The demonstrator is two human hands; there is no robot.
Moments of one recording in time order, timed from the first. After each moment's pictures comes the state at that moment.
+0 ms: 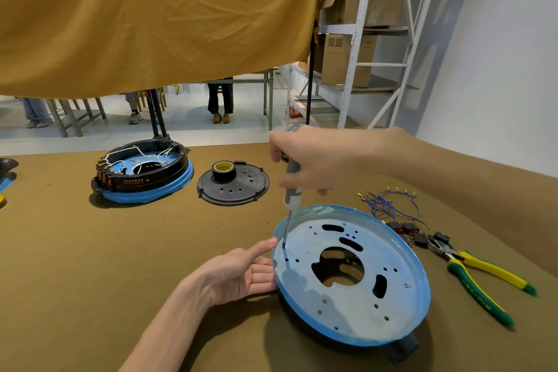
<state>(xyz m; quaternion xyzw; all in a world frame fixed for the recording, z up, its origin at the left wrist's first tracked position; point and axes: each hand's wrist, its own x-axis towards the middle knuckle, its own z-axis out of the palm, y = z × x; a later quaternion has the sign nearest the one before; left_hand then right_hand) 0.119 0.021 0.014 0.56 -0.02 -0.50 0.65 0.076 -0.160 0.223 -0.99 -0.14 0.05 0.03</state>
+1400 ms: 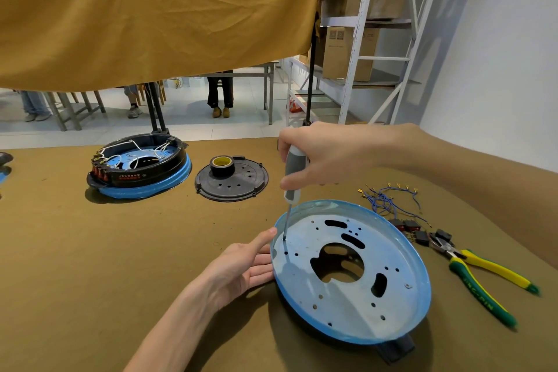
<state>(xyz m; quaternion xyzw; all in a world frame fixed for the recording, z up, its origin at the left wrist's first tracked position) 0.107 0.006 0.016 0.62 0.02 -0.38 0.69 0.076 -0.175 0.221 -0.99 -0.13 0.02 0.04</state>
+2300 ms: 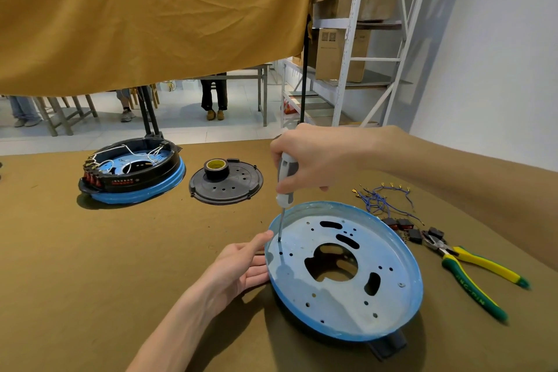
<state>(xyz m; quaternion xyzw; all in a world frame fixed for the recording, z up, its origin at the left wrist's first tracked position) 0.103 0.004 0.019 0.63 0.00 -0.35 0.69 0.075 -0.167 0.223 -0.99 -0.13 0.06 0.06</state>
